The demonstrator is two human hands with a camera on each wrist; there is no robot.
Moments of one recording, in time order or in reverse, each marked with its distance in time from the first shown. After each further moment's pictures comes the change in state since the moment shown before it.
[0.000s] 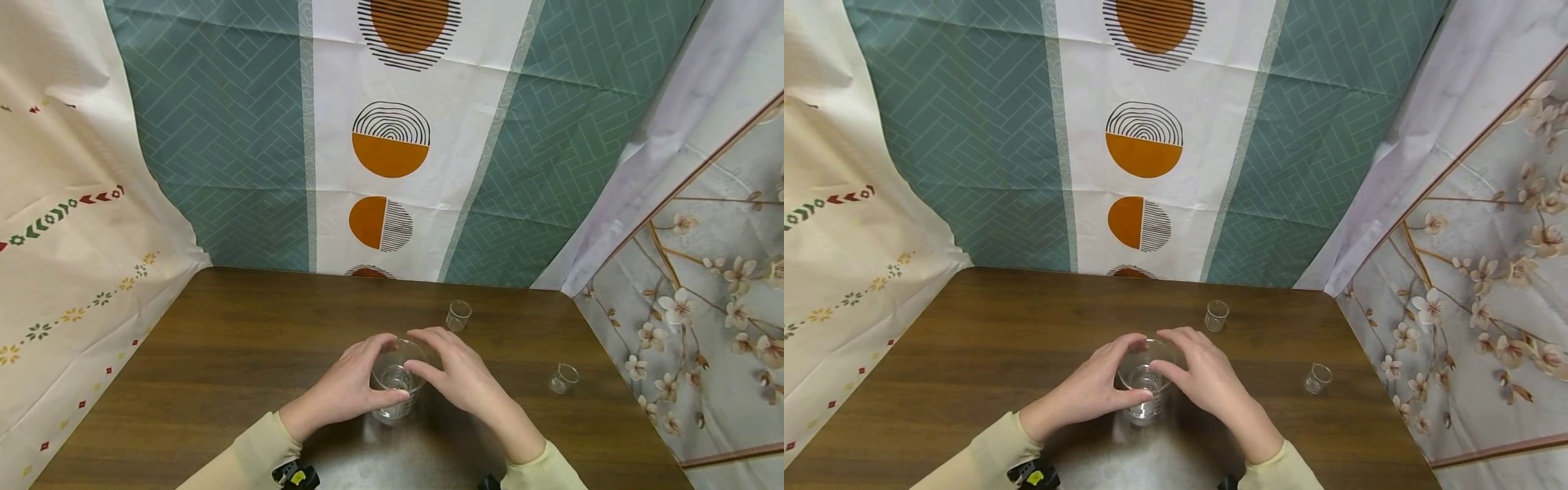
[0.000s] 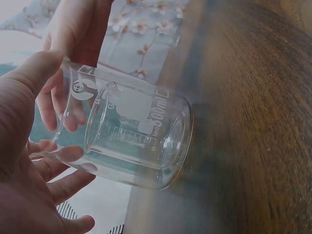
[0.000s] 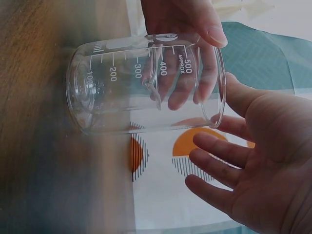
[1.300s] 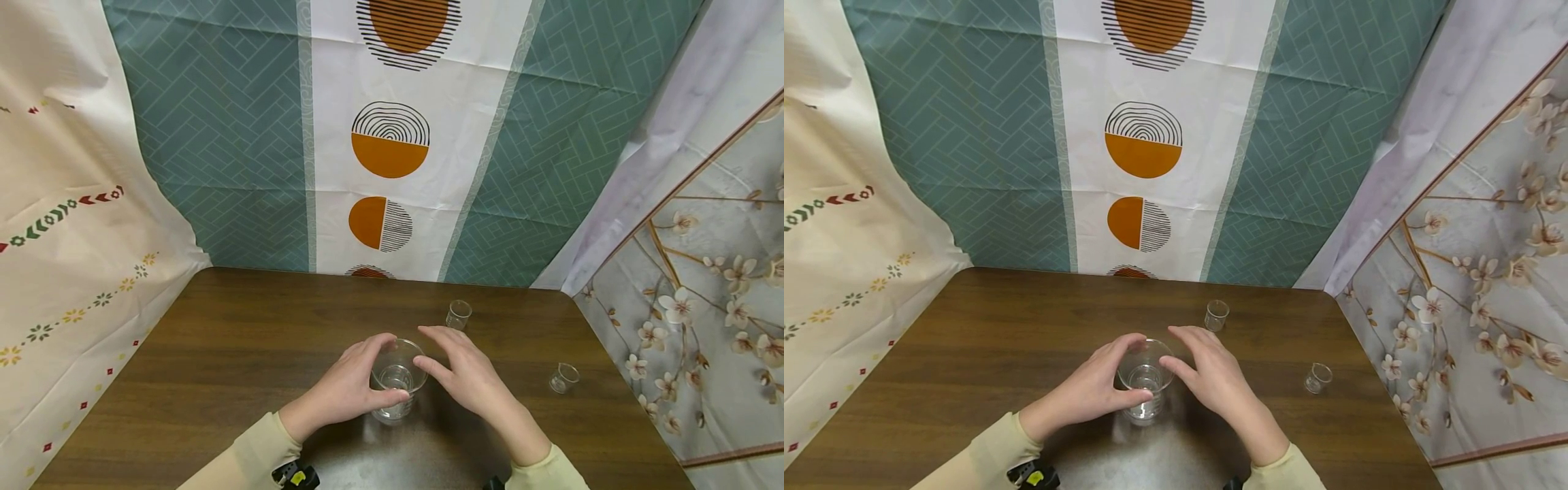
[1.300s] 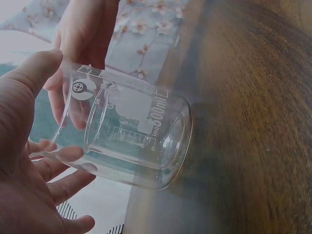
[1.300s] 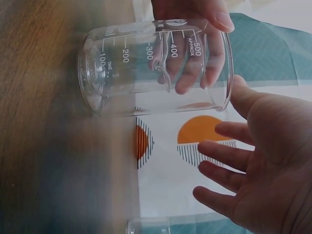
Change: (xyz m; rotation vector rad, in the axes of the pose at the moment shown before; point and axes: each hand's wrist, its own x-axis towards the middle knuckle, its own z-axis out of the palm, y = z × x) left_hand -0.001 -0.001 0.001 -0.010 0.003 -0.009; right_hand -0.005 0.014 0.000 -0.043 0.030 0.025
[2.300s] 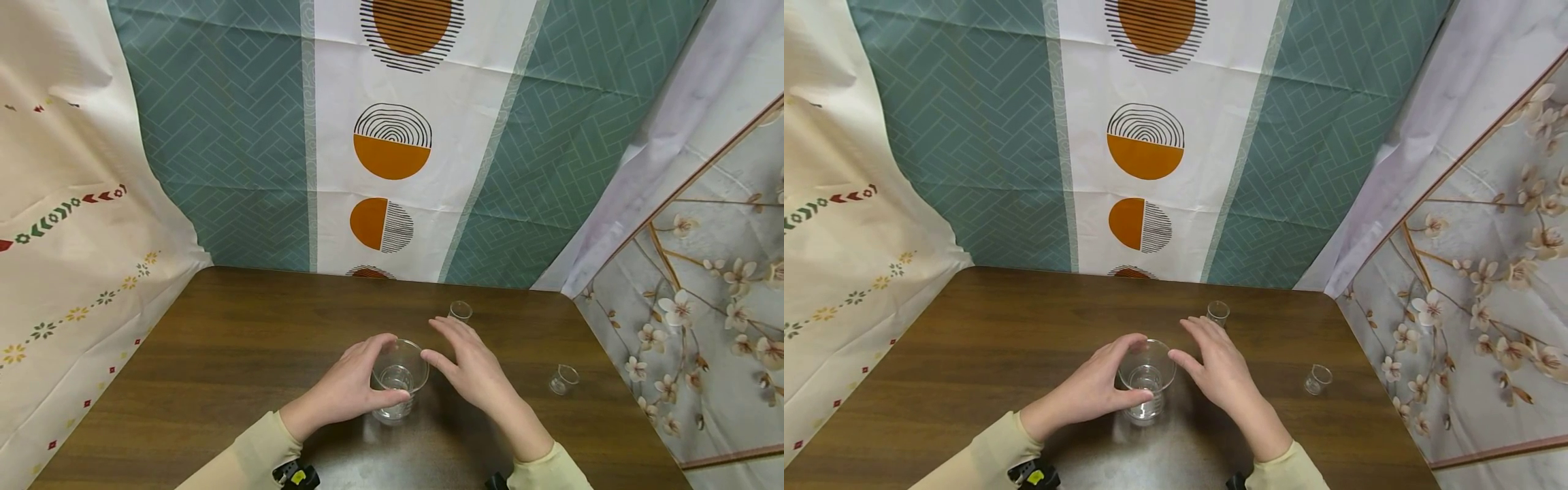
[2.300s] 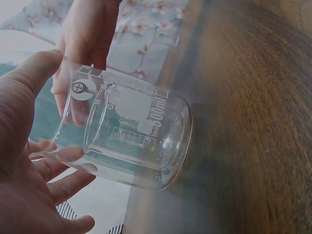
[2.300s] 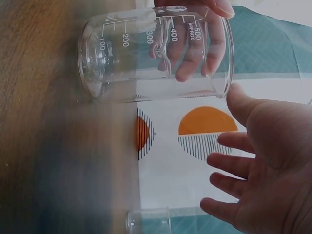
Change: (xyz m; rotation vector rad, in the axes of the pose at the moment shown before) left_hand 0.000 0.000 -0.001 -0.010 0.005 0.013; right_hand 0.004 0.007 -0.004 -0.034 0.037 0.033
